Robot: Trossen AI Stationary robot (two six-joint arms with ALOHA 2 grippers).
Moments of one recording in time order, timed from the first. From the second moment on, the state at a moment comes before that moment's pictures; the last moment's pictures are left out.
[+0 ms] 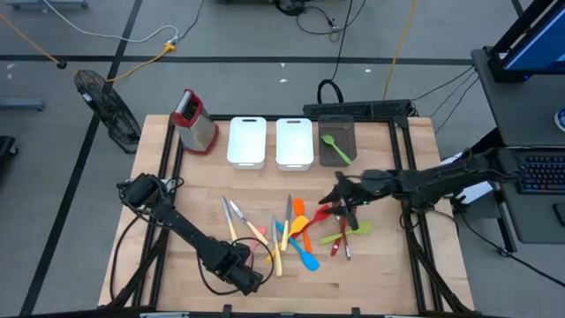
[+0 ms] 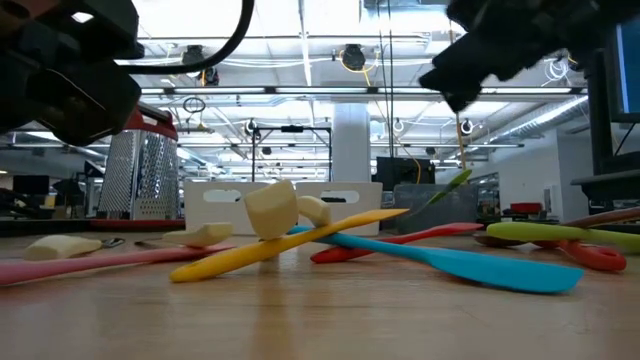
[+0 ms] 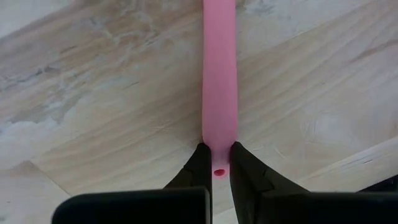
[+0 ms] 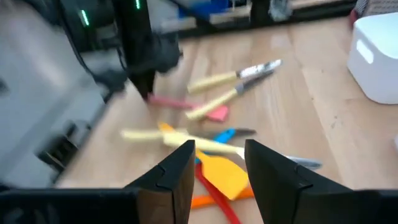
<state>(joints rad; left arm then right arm) -0.62 2.02 1.24 -0.66 0.08 -1.80 0.10 1.12 0.57 0.14 -0.15 0.16</state>
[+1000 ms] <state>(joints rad) -0.65 2.02 1.24 -0.67 -0.05 -1.85 0.03 1.91 1.28 -0.19 -0.34 -0.23</state>
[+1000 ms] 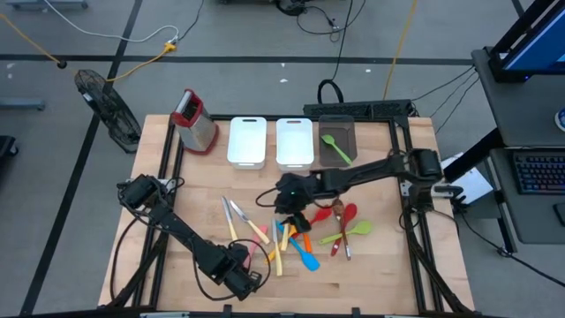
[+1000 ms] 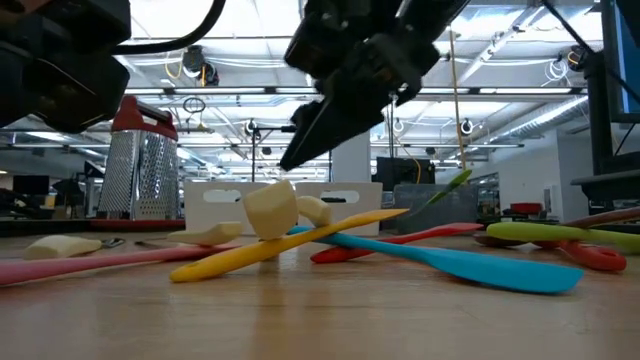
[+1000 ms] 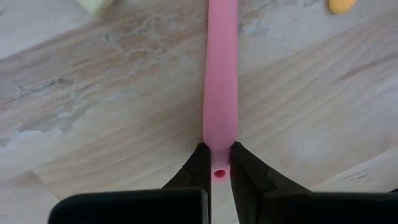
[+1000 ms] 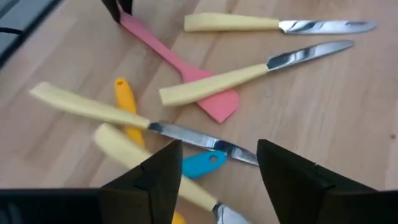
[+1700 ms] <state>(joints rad) -0.65 2.02 1.24 -0.67 -0.10 -1.87 0.03 2.02 1.32 -0.08 -0.23 -0.41</state>
